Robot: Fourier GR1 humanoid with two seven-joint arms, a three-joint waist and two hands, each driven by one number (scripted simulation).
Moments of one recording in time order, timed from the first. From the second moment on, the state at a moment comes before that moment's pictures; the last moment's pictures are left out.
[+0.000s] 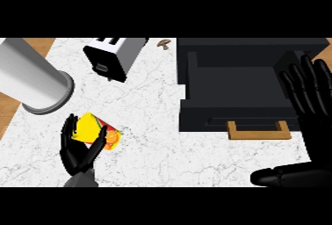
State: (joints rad) left arm -0.16 0.05 0.07 -0.81 0.67 0.27 -1.04; right arm -0.12 -0.09 -0.05 -2.09 -0.17 0.12 0.20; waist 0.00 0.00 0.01
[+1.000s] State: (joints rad) left arm -0.27 0.20 -0.01 -0.69 0.52 -0.08 -1.02; right arm -0.09 -0.09 -0.06 -2.09 -0.17 0.13 0.18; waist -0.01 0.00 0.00
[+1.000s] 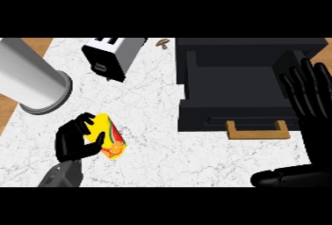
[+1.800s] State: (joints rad) left arm -0.27 0.19 -0.15 -1.24 0.47 -0.04 -0.65; right arm -0.09 -0.09 -0.07 -2.10 -0.16 0.13 0.20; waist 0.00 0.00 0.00
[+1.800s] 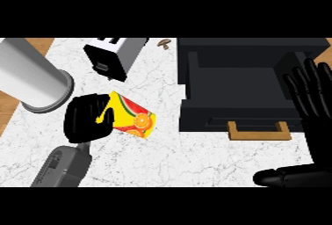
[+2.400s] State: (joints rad) left arm -0.56 0.13 -0.13 -1.36 0.41 0.15 -0.33; right arm -0.09 -0.09 -0.07 -2.10 -0.15 0.13 0.19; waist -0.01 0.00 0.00
